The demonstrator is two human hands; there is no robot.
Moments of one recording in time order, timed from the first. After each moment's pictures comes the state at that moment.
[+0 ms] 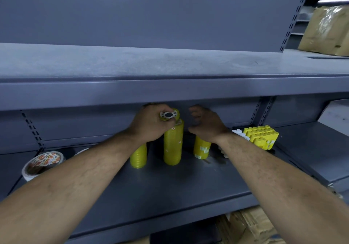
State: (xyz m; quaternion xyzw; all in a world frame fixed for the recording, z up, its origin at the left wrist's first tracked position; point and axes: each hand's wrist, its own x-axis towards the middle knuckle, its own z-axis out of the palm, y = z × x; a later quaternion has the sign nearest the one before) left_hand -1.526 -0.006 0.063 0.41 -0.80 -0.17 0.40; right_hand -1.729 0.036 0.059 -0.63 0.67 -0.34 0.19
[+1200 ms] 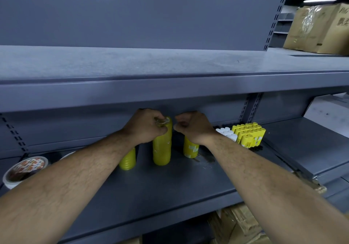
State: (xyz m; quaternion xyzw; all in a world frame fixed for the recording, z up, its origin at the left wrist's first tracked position) left_hand -1.545 -0.015 0.055 0.43 -0.83 -0.18 0.30; right_hand -1.734 0.038 0.048 -0.63 0.66 -0.36 0.21
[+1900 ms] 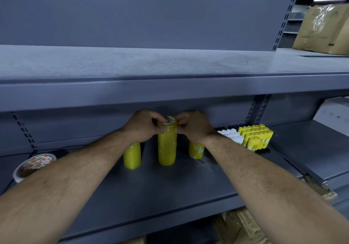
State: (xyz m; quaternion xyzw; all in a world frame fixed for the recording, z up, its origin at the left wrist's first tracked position) left_hand -1.527 -0.026 0.053 0.43 -0.81 -0.29 0.29; right_hand -1.722 0.029 0.049 -0.65 0.63 -0.36 0.22
